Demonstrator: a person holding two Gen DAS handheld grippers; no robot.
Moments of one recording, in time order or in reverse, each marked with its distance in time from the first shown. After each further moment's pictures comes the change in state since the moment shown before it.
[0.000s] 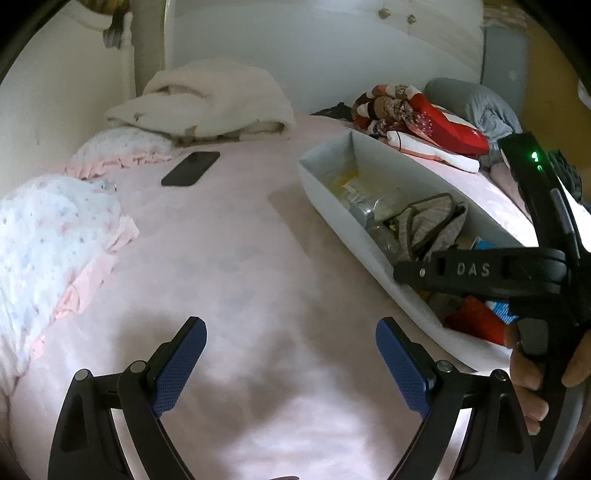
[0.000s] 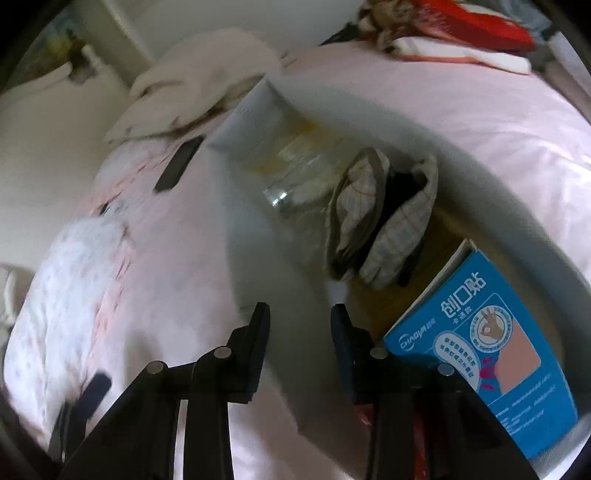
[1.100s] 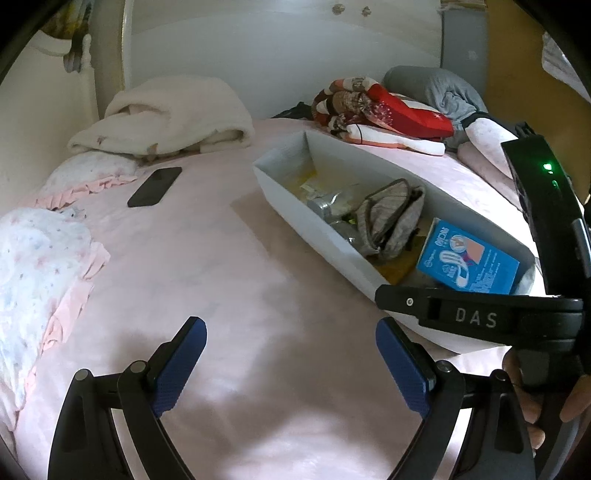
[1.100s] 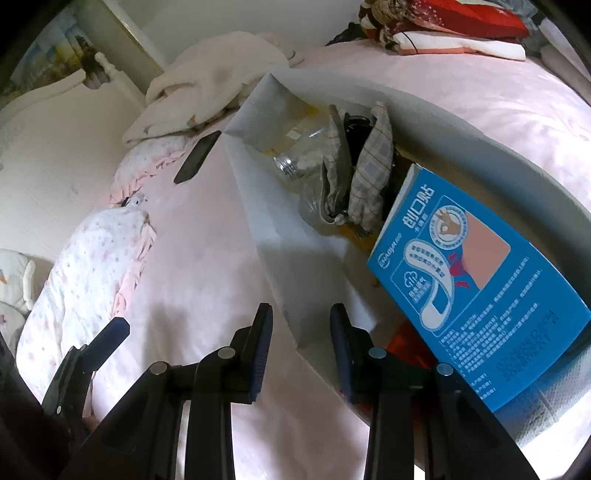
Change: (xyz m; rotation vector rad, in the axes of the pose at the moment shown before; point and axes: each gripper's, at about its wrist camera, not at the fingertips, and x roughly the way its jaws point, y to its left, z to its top) left arm 0.000 -0.022 0.000 0.112 -0.005 -0.091; right arm -0.028 -0.010 -0.048 0.016 -0.041 0.039
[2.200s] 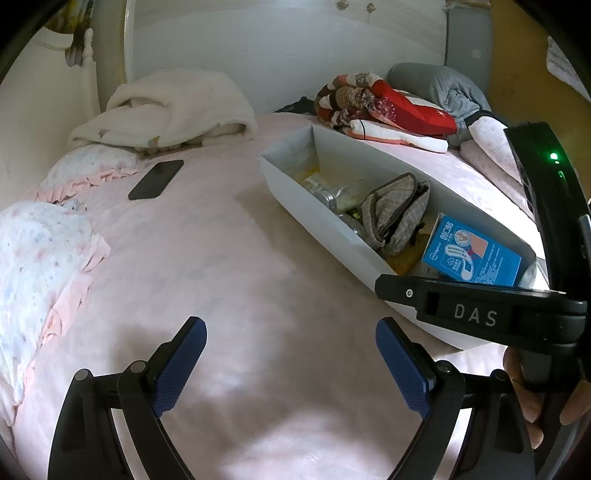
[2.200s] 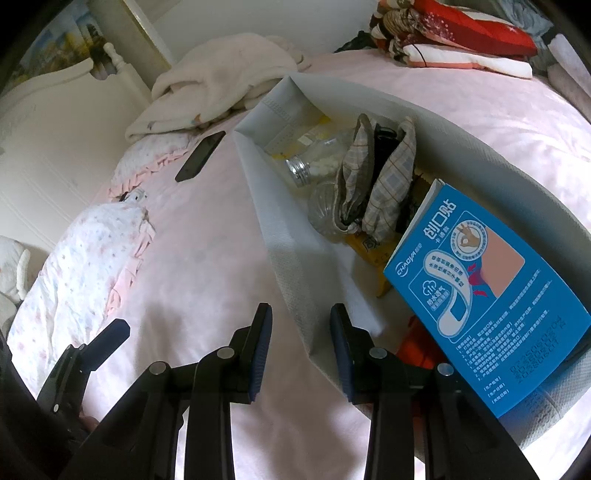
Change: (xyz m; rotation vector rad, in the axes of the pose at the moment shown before) left arm 0.003 0.004 0.000 -0.005 0.027 0.001; right arm 0.000 0.015 0.001 -0.048 -0.023 -0.037
